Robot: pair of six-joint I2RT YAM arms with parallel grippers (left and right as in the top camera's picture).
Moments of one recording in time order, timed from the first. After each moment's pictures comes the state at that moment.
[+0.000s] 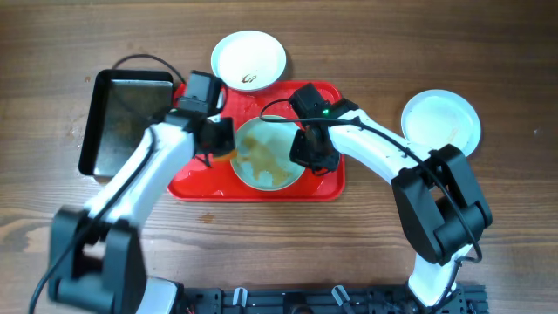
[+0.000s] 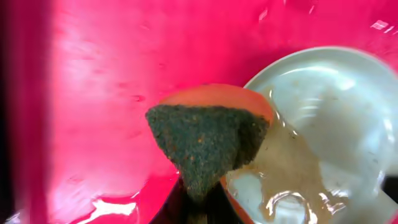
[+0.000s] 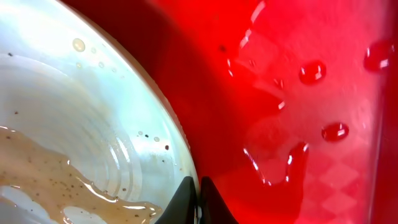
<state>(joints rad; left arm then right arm) -0.27 1.61 1.10 -0.72 0.00 -0.32 0.55 1.96 1.28 -0.78 -0.14 0.83</state>
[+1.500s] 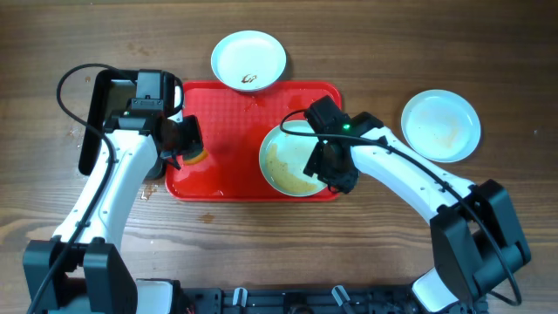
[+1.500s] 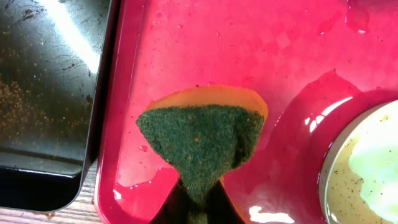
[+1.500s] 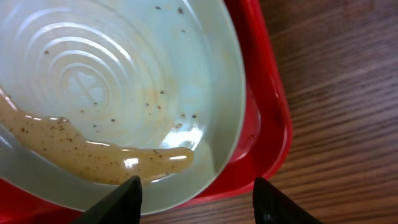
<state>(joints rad) -0.07 1.54 1.10 -0.82 0.05 -0.29 0.55 1.74 1.14 -0.90 -0.10 1.00</state>
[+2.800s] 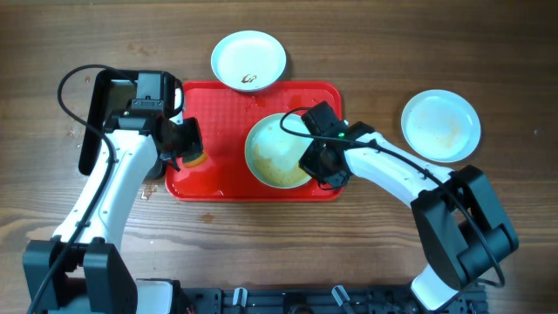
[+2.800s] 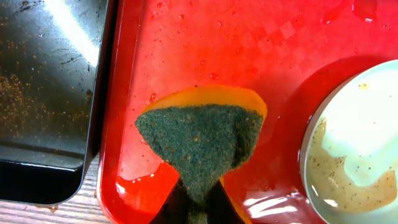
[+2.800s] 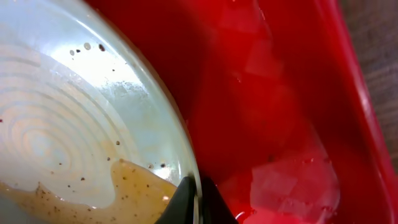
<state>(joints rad) -0.07 1.54 1.10 -0.85 0.05 -0.27 0.55 1.81 1.04 -0.62 -0.10 1.11</state>
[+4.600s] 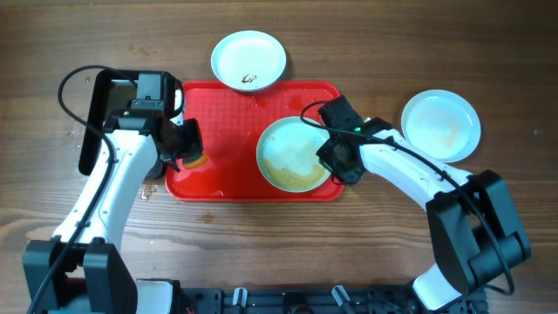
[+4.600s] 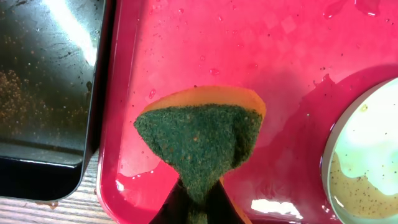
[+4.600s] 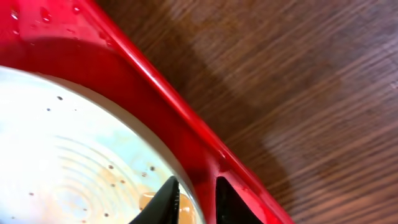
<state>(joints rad) -0.07 1.54 1.10 -0.86 0.06 -0.27 0.47 1.77 1.03 -0.66 -0.02 1.21</state>
